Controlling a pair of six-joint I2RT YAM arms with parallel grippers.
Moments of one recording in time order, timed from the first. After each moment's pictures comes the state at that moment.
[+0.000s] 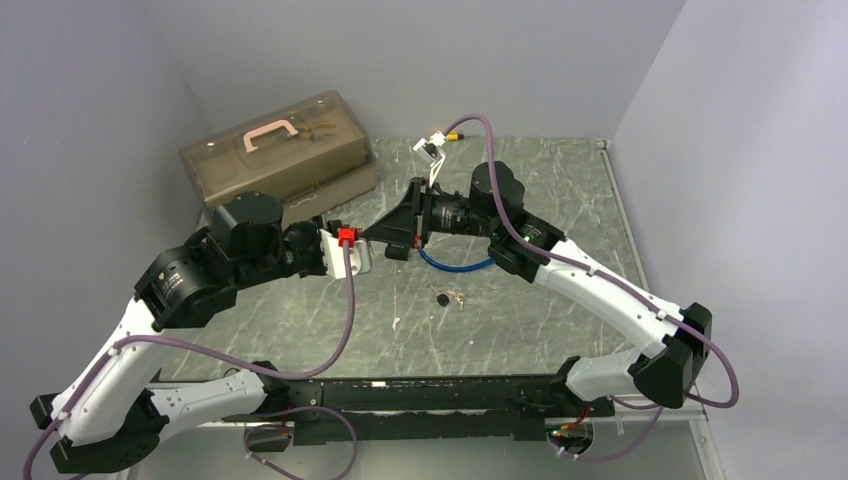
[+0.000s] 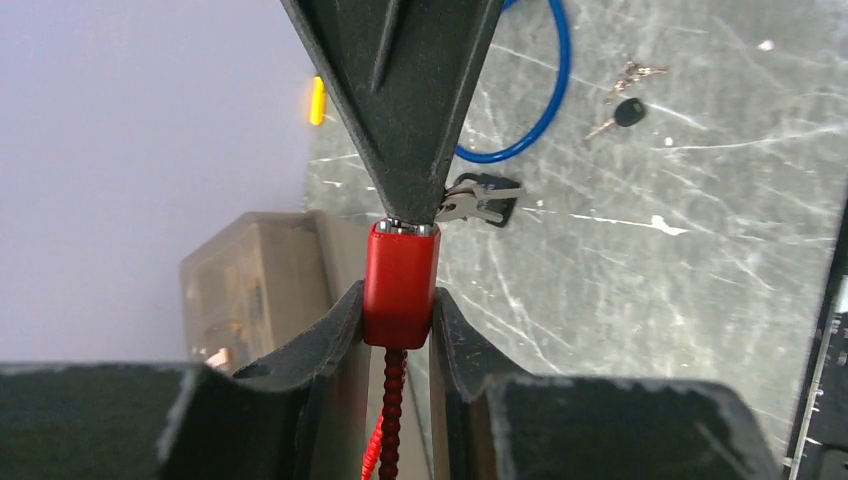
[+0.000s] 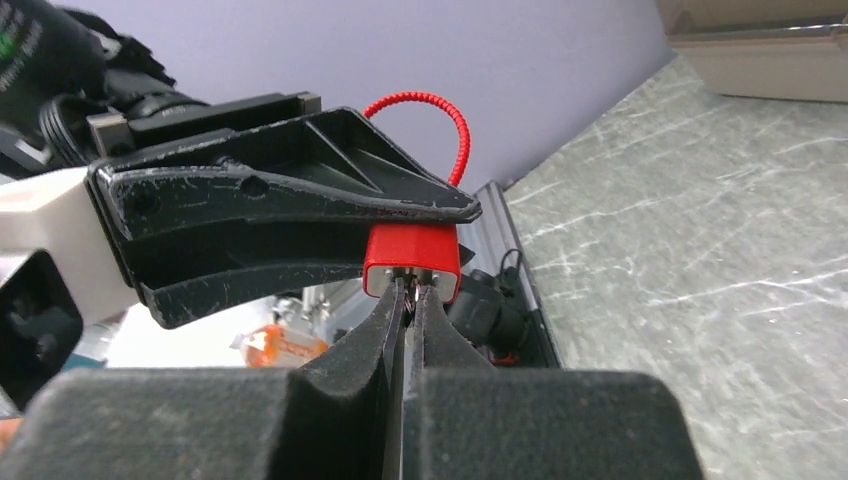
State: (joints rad) left arm -0.81 0.96 1.51 -0.99 0.12 0.77; right arm 0.87 1.32 1.31 -0.01 -0.58 0.74
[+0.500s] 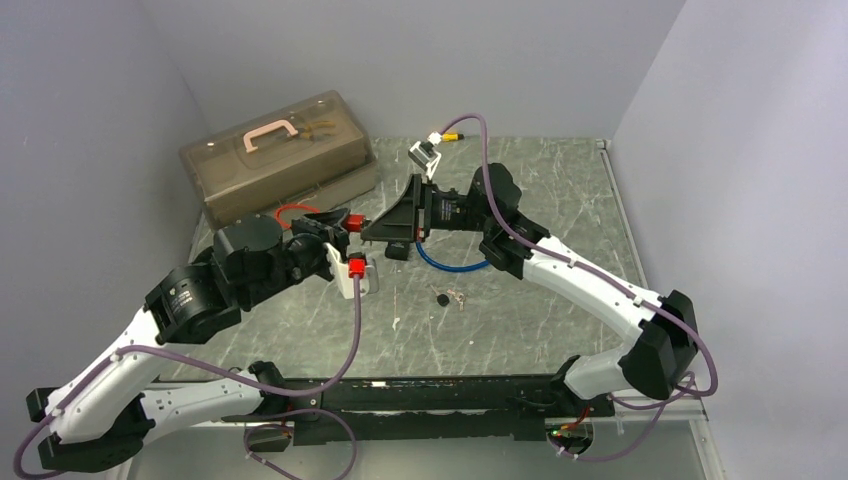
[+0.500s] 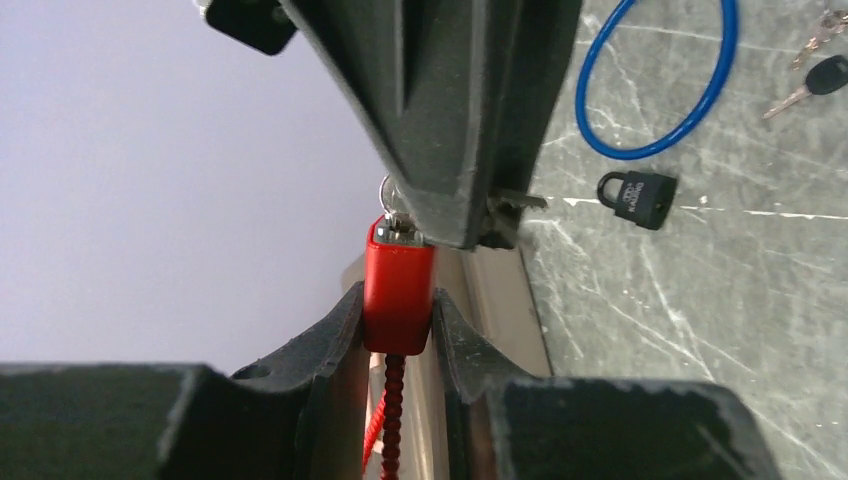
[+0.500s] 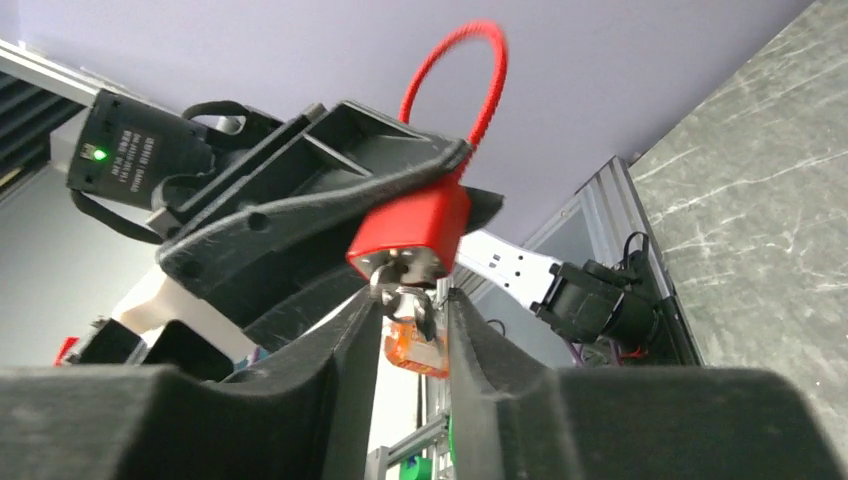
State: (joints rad) left arm -0.95 0.86 1.33 -0.76 -0.13 1.04; right arm 0.79 1.38 1.19 0.35 -0.76 1.17
